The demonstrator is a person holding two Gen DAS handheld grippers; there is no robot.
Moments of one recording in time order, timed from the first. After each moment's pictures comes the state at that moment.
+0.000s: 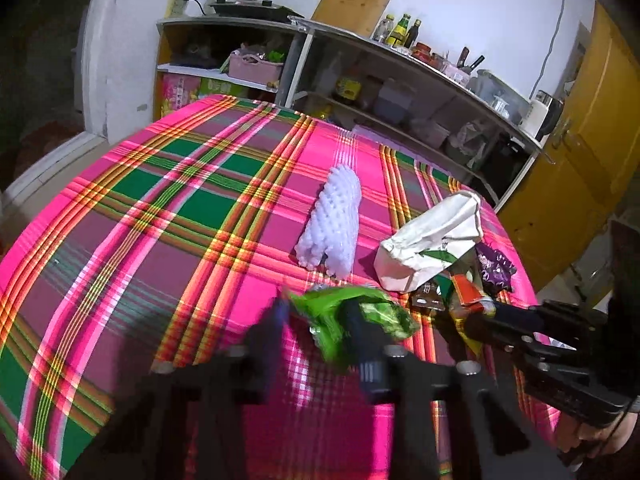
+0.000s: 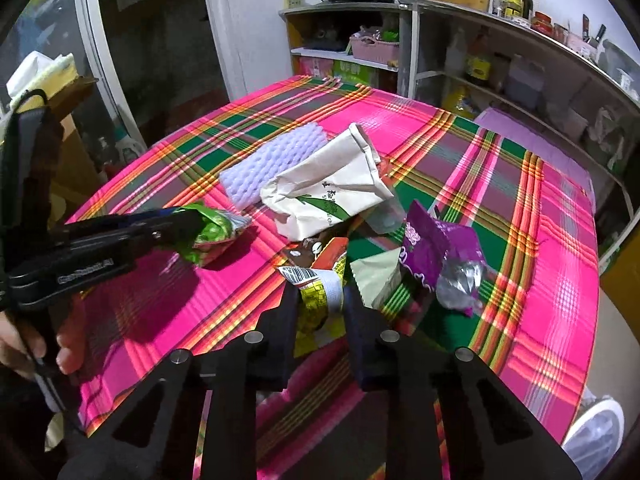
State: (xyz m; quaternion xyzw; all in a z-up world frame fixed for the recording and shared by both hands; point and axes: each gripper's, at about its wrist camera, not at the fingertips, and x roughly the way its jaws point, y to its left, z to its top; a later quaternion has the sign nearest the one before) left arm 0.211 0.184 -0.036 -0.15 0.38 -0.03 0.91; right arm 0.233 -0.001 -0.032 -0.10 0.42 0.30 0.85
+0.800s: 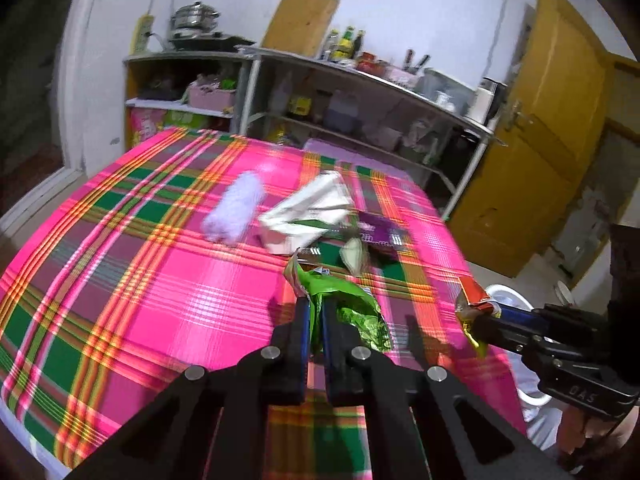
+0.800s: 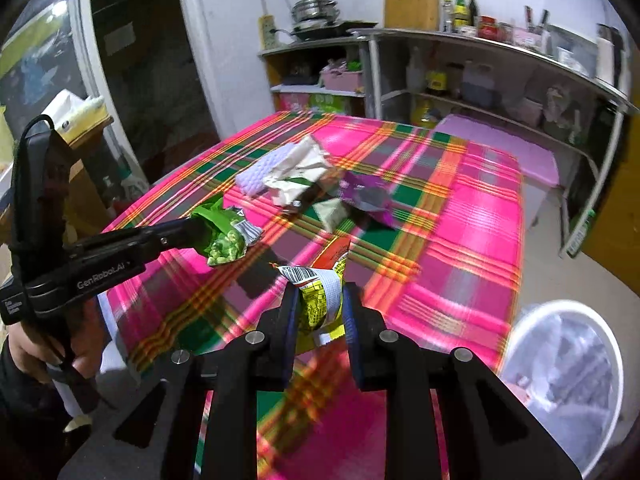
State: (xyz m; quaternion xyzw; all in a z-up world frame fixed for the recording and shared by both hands) left arm 0.133 0.104 0.010 -0.12 0.34 -0.08 0.93; right arm 0.133 -0.104 0.008 -0.04 0.38 0.27 0.89
